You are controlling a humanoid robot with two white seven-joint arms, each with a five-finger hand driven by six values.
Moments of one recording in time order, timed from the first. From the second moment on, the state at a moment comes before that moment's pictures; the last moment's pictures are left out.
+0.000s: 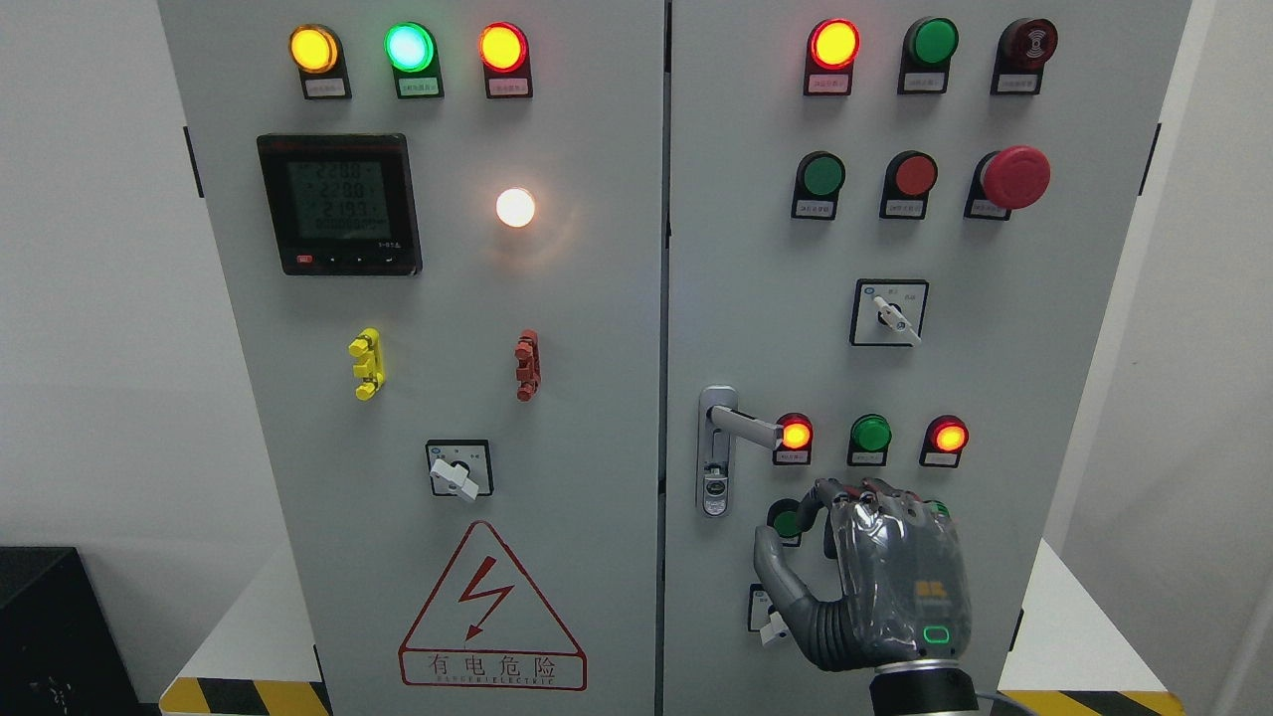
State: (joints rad) left arm 0.05 -0.10 -0.16 -0.05 0.12 -0.03 -0.03; right arm -0.22 0.14 0.12 -1.97 1.30 0.02 0.01
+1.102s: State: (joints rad) left arm 0.05 -0.10 -0.16 -0.05 0.12 -0.03 -0.03; right arm -0.18 0.14 -0.08 -2.07 1.14 -0.14 -0.14
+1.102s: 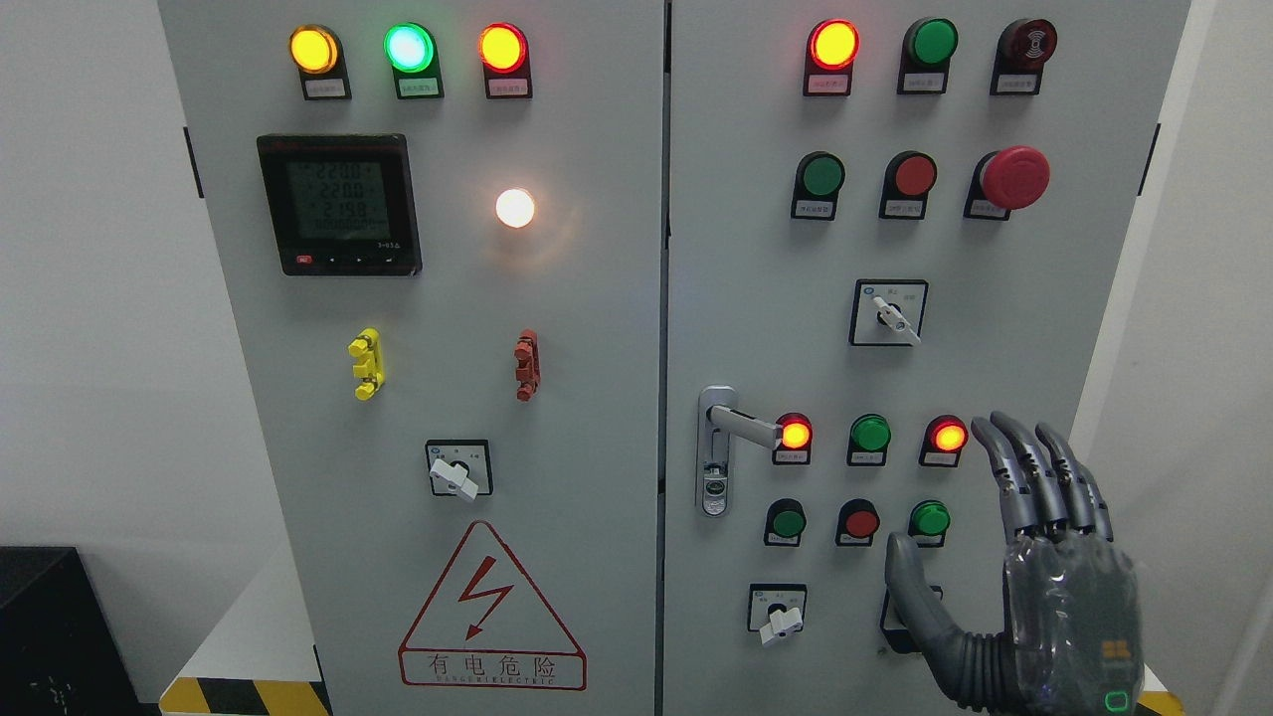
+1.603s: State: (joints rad) left arm 0.05 -0.10 -0.16 -0.05 0.12 -0.03 -0.03; right arm -0.18 0.14 -0.10 -2.09 1.13 -0.15 -0.15
